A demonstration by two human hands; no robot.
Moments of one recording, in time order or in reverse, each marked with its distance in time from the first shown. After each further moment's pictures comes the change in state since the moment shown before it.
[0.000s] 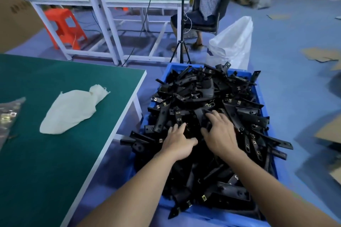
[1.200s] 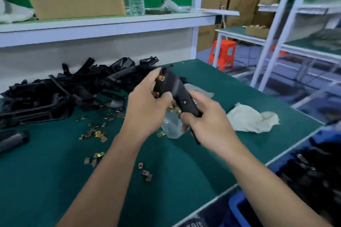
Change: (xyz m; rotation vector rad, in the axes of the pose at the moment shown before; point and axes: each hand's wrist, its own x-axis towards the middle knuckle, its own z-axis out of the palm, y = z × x) left_hand -0.380 -0.188 -0.246 -0.330 1.427 0.037; right_hand -0.179 -0.435 -0.072 0.843 -0.613 -0.978
